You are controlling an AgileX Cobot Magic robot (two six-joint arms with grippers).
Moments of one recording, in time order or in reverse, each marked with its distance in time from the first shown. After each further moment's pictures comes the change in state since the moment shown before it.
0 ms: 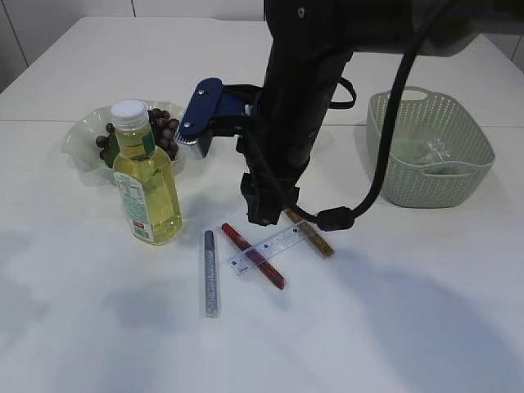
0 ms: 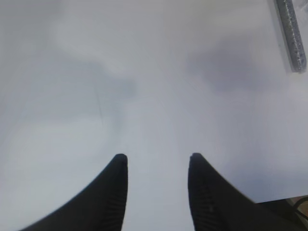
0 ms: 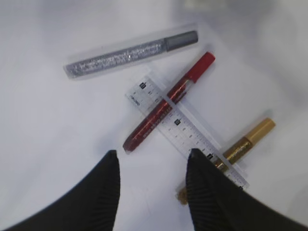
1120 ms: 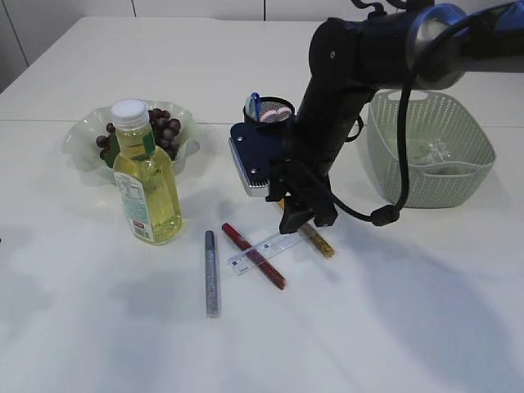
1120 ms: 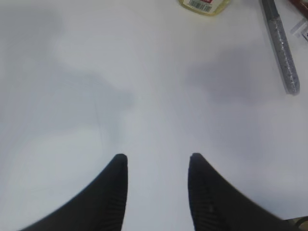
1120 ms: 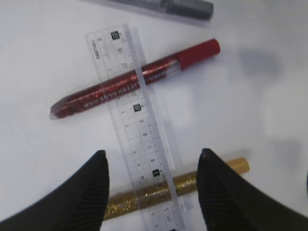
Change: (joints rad) left arm 0.000 0.000 0.000 0.000 -0.069 0.000; right arm -0.163 0.148 -0.004 0.137 -0.099 -0.709
